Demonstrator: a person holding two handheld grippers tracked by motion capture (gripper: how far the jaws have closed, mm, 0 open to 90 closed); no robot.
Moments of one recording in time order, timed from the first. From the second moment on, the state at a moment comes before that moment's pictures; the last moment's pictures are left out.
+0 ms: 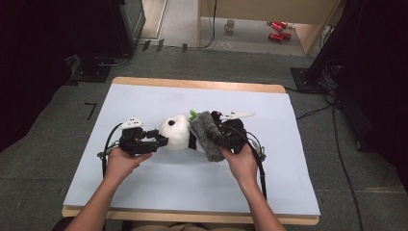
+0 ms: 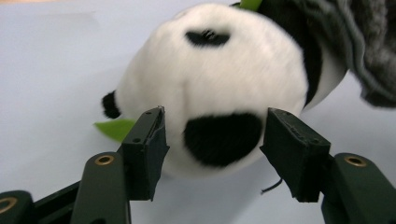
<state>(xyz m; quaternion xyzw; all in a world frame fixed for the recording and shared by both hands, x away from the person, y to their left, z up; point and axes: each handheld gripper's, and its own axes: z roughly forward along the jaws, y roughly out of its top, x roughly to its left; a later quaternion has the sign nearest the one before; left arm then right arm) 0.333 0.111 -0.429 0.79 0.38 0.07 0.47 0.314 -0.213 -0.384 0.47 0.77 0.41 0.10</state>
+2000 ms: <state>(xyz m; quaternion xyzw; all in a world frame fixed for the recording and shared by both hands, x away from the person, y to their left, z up) 0.338 0.078 -0.452 0.78 0.40 0.07 0.47 0.348 -0.177 -0.340 0.48 0.77 0.42 0.07</state>
